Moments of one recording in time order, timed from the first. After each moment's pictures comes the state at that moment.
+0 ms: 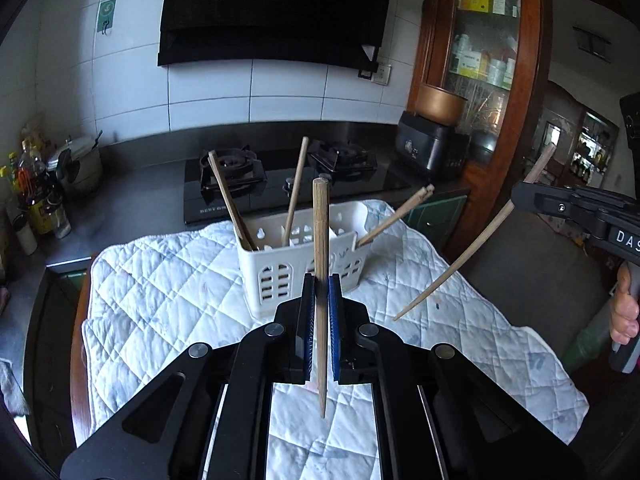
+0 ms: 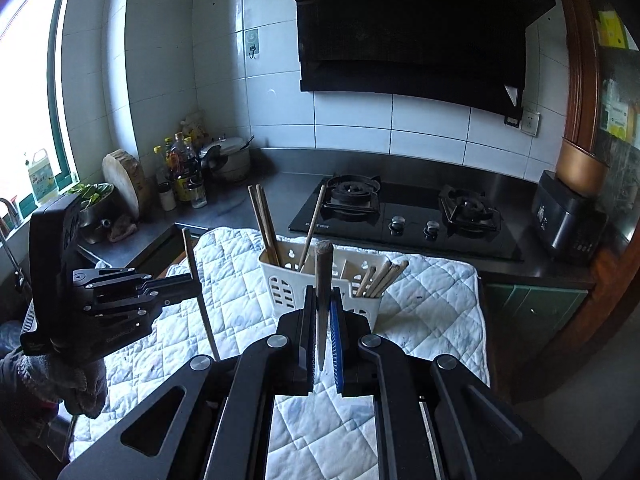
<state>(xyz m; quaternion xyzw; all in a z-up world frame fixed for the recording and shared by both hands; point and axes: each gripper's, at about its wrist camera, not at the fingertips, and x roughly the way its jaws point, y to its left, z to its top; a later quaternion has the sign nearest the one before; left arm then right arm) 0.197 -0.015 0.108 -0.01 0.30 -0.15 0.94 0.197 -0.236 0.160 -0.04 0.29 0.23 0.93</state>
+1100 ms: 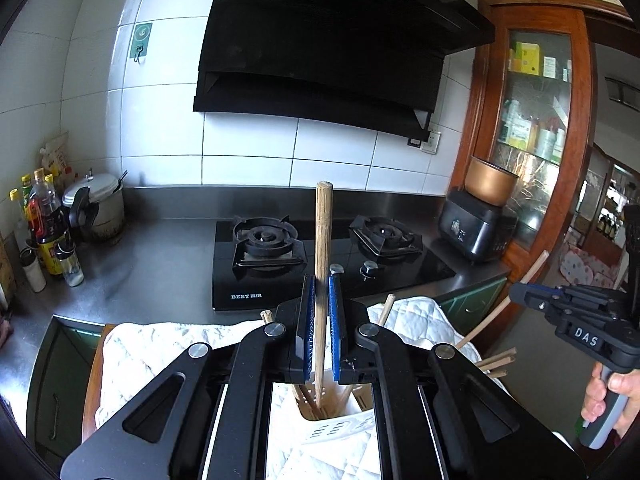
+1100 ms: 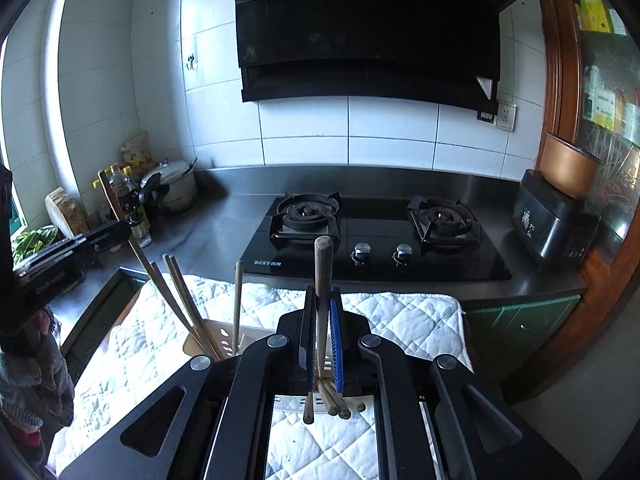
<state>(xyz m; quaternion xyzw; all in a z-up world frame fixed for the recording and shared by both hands) 0.321 0.013 0.160 -0.06 0.22 -0.09 0.97 0.332 -0.224 0.152 -0.03 0.29 0.16 0.94</state>
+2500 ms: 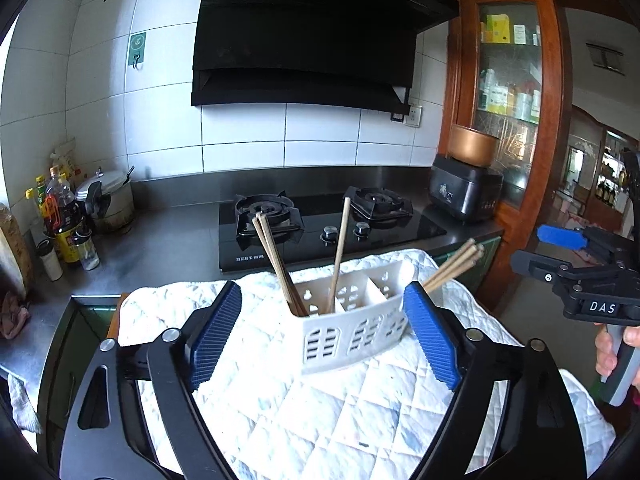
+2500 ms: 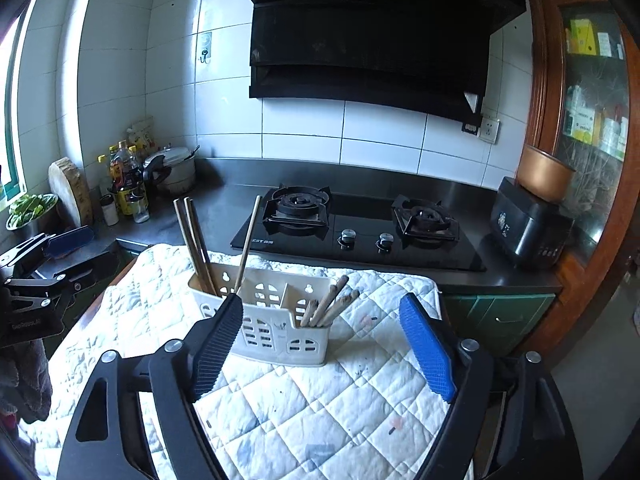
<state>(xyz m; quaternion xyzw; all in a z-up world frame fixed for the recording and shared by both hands) 0.215 0.001 0.119 -0.01 0.23 -0.09 0.97 0.225 -0.234 0.128 -0.07 0.25 0.13 0.96</state>
